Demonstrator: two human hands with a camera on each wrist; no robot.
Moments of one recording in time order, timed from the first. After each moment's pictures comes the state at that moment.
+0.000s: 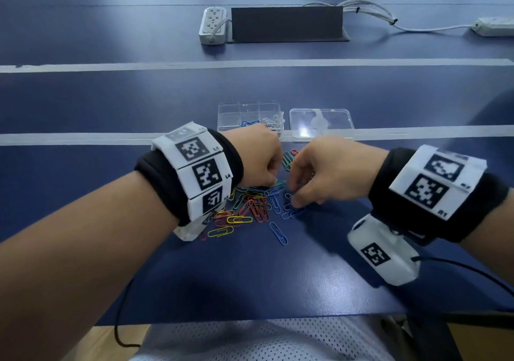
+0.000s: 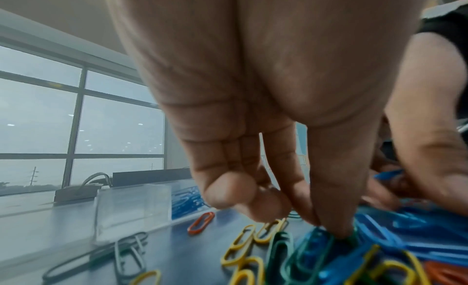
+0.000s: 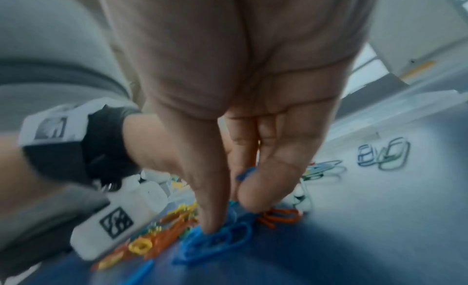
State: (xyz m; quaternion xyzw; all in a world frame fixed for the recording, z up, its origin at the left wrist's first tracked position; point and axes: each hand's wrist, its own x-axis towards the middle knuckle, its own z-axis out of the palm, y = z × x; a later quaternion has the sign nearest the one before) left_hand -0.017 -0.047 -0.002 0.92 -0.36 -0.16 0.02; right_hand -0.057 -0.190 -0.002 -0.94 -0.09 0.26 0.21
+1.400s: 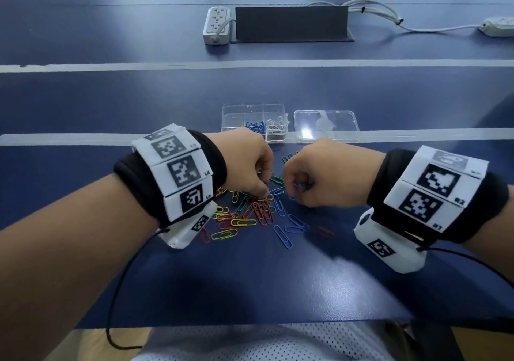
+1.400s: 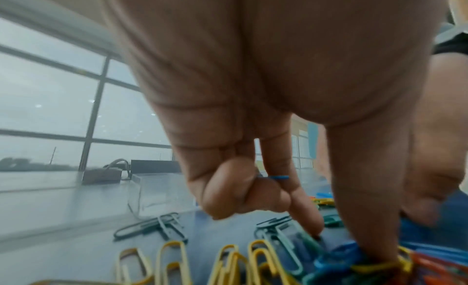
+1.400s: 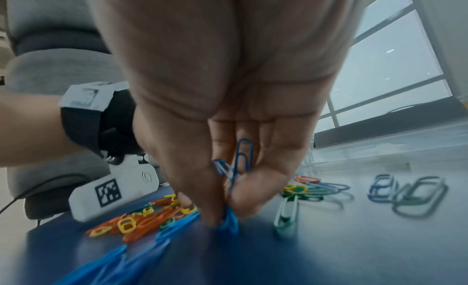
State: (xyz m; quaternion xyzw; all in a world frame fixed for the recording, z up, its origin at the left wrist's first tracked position) left_hand -0.016 -0.027 0.002 0.93 -0.29 -0.23 0.06; right_hand -0.054 -0.182 0.001 -0.95 -0.23 0.20 0.11
